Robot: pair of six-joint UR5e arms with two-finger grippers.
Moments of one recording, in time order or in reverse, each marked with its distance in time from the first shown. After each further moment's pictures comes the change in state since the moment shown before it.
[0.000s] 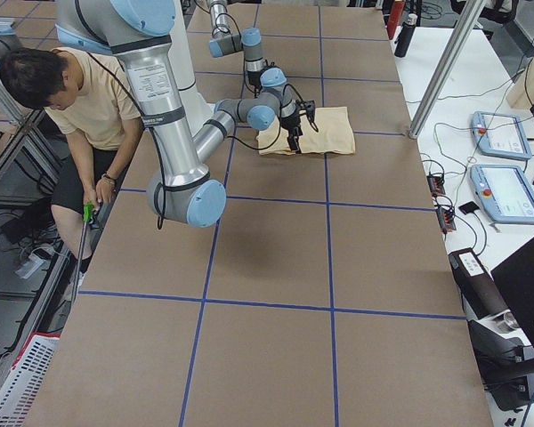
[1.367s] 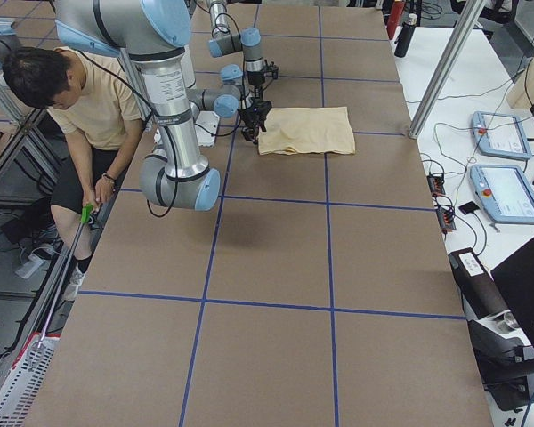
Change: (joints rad) left arm 0.006 0.006 -0.002 -0.002 0.009 -0.019; right arm -0.325 0.091 -0.024 -0.151 -0.219 0.540
